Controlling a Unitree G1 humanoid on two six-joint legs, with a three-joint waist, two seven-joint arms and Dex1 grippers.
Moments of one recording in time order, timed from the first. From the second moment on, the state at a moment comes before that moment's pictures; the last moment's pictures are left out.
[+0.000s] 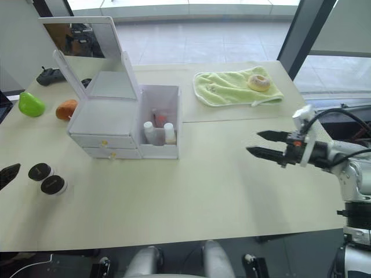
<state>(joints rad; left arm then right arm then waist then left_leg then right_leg) 0.21 0.76 0.78 -0.02 -0.64 0.37 -0.89 -0.45 -0.84 -0.16 -0.05 0.66 0.73 1.17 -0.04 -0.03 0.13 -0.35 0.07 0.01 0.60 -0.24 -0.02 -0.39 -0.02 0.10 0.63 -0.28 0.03</state>
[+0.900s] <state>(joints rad) 0.07 0.15 0.20 -0.13 -0.25 0.05 -0.30 -0.60 -0.70 0.06 -0.29 0.66 0.85 1.02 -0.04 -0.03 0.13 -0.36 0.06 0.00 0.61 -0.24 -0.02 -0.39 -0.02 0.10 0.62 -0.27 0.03</state>
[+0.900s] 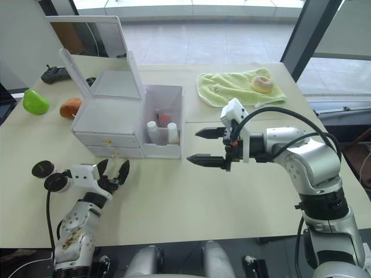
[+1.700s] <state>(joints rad) 0.01 0.20 0.22 0.02 -0.26 -0.02 -0.35 -0.58 -0.72 0.07 -0.29 0.67 0.88 1.00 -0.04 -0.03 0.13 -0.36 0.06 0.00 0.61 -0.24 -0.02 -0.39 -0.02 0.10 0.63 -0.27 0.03</state>
